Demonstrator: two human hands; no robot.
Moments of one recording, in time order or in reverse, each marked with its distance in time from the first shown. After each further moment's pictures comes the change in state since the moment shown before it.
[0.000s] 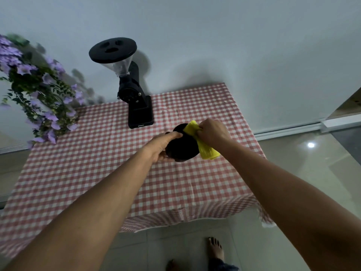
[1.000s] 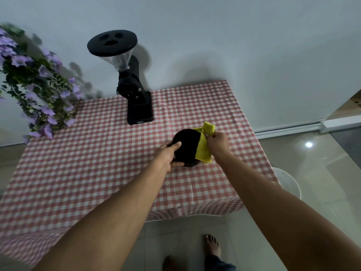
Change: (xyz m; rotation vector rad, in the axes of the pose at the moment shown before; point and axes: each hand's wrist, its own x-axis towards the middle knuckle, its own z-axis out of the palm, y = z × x) left_hand 0.017 -0.042 0.031 -0.375 0.120 -0.040; right_hand -0.010 0.023 0.048 0.721 0.073 0.479
